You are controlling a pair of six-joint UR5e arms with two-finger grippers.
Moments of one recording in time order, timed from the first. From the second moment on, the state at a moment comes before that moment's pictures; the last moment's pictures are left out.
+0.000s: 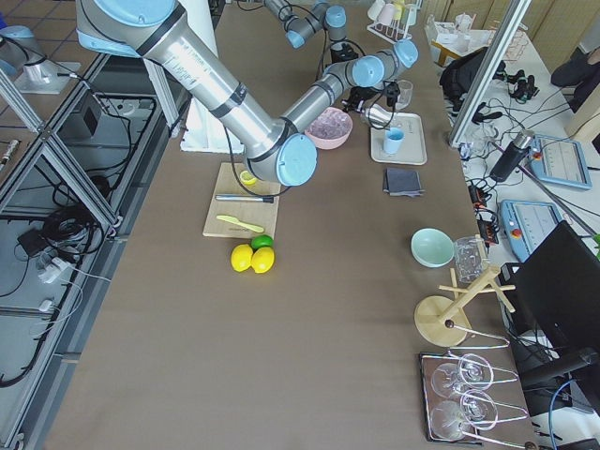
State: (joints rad) left arm -0.72 -1.93 -1.68 -1.78 -1.84 0.00; right arm 0.89 -0.67 1.38 -1.88 2.69 0.74
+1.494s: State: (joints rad) left arm -0.94 -1.70 -1.87 -1.60 -1.91 0.01; right arm 0.85 -1.12 1.99 -1.93 2.21 0.76
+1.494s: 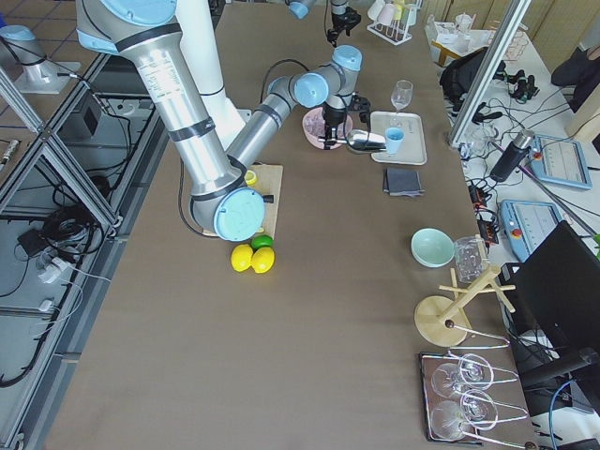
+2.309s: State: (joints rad) left arm -1.32 -1.52 -1.83 -1.58 -2.30 0.01; right arm 0.66 -1.40 1.98 -1.55 2.04 0.98
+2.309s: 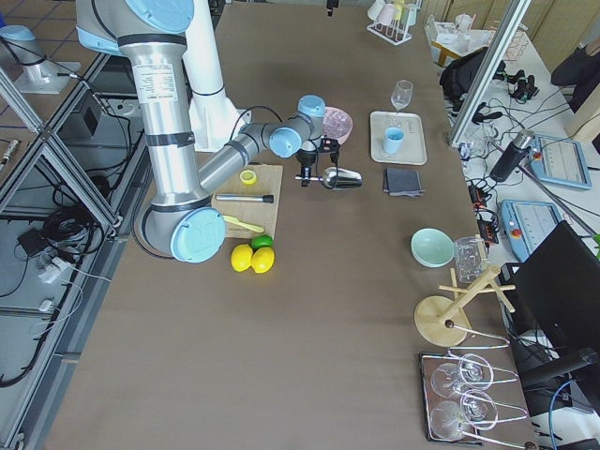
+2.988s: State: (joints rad) left arm -1.53 -1.52 -1.70 -1.49 -2.31 0.01; right arm 0.62 -1.45 1.91 -1.40 2.00 1.10
